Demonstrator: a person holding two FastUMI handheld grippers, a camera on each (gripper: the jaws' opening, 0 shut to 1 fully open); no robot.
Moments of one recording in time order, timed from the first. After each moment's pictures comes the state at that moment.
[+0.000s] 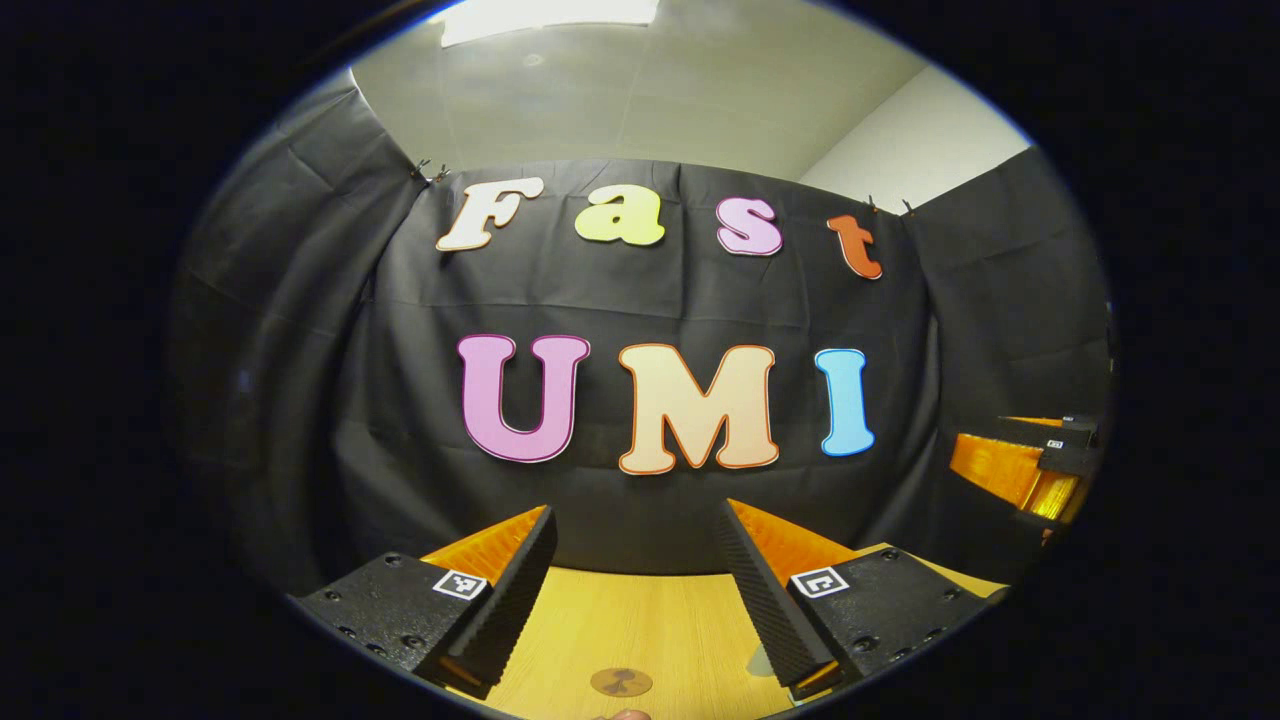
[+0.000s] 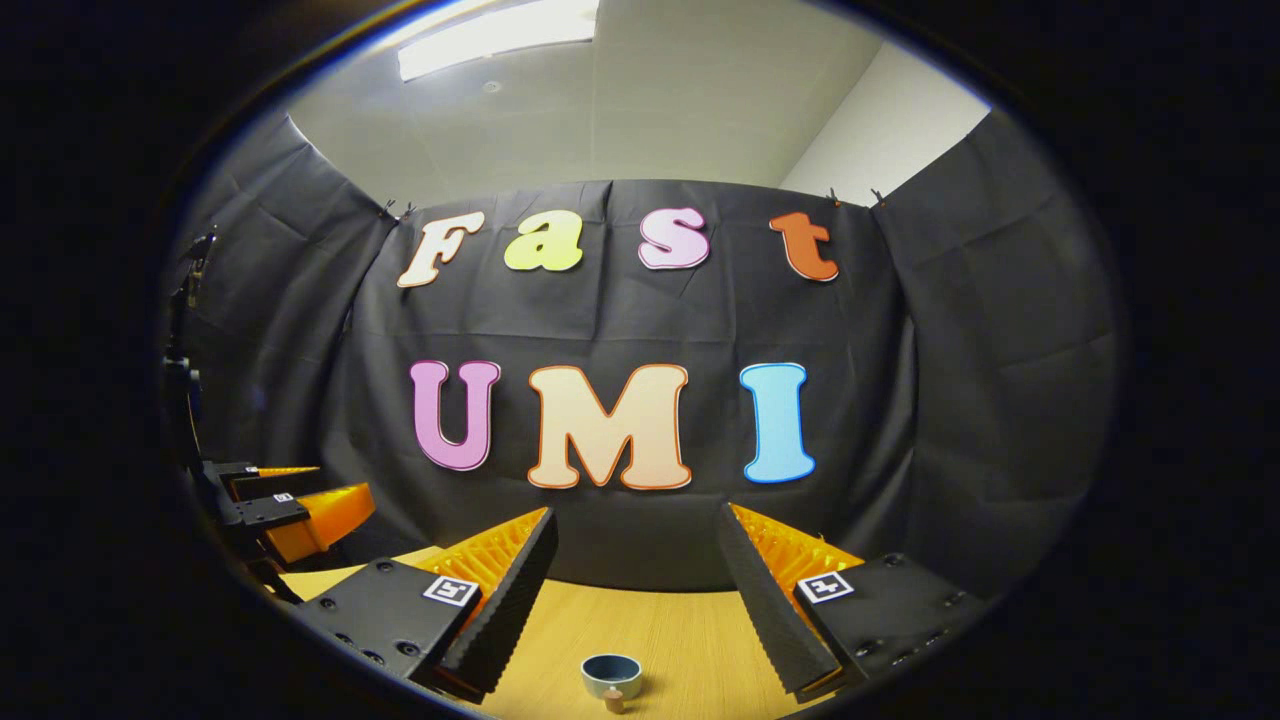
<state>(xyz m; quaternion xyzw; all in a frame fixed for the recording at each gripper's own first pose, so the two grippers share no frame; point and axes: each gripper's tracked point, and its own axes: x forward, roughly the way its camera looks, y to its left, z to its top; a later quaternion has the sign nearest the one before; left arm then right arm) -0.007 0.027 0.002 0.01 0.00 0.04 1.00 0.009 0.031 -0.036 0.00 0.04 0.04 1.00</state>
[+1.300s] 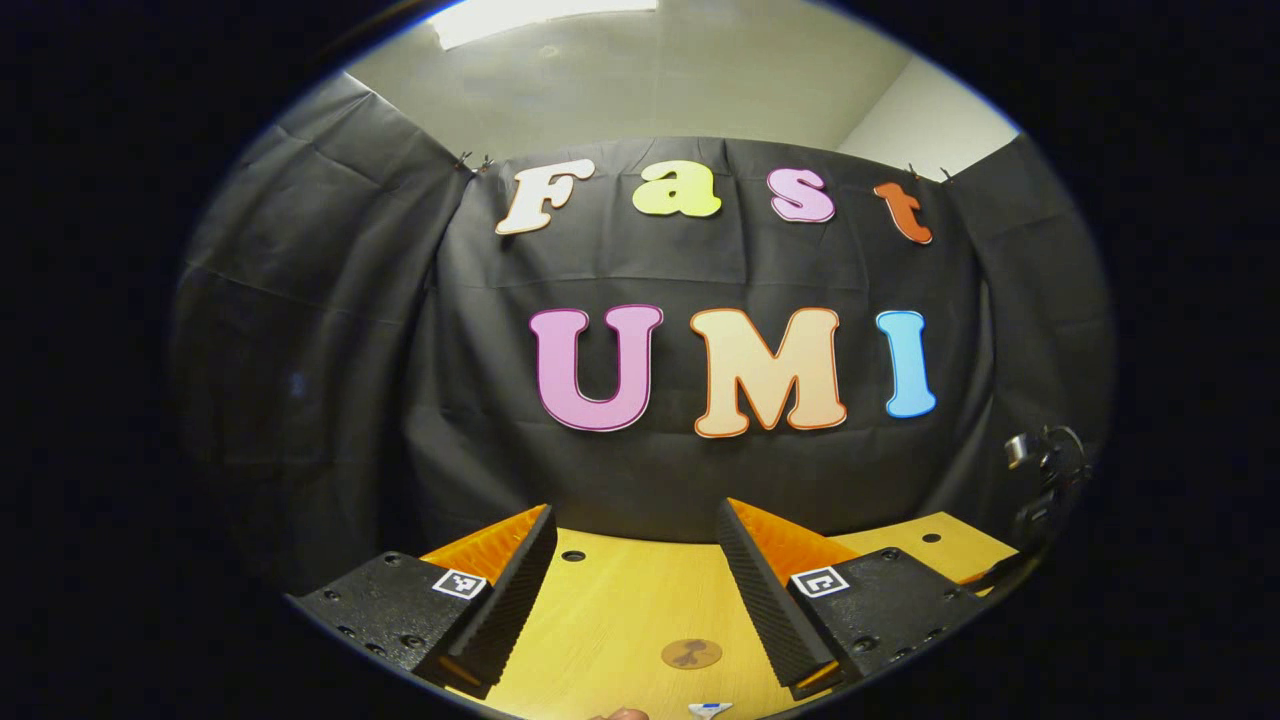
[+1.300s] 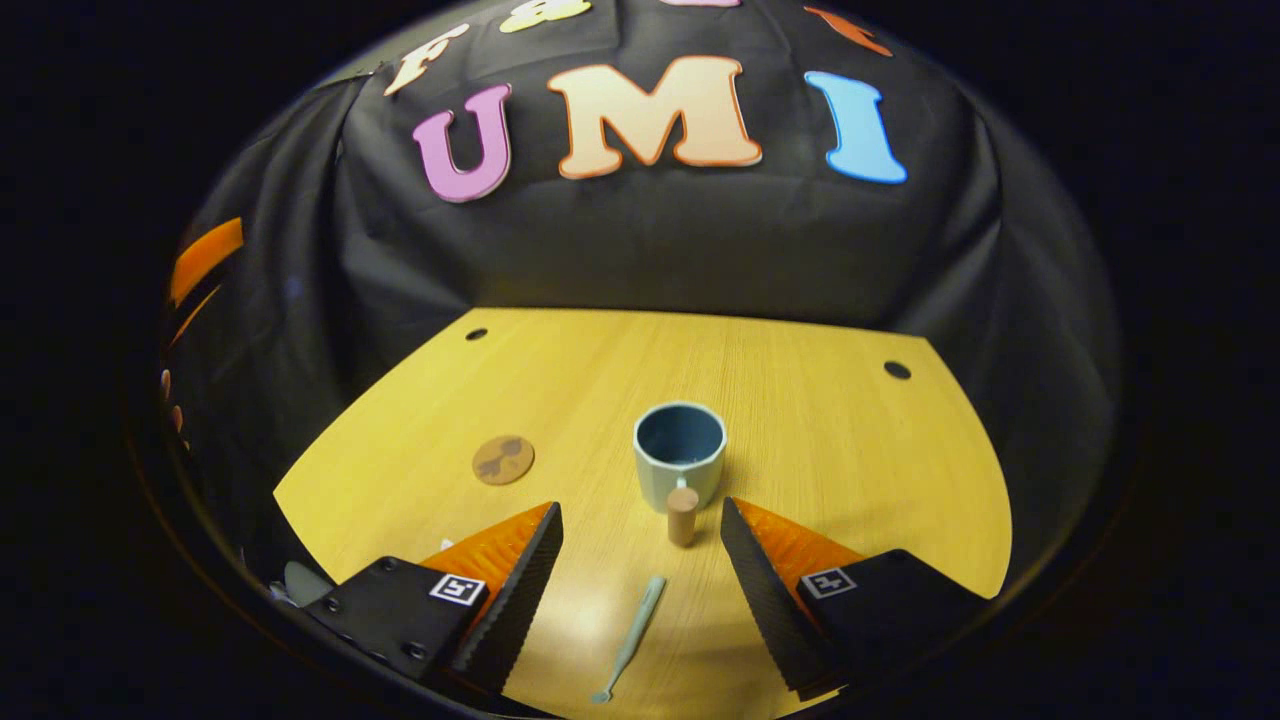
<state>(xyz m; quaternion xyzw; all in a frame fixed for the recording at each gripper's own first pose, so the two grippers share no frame) -0.049 0.096 -0.027 0.04 0.04 0.12 0.99 -0.066 0.061 -0.336 0.00 0.47 0.10 0.88</state>
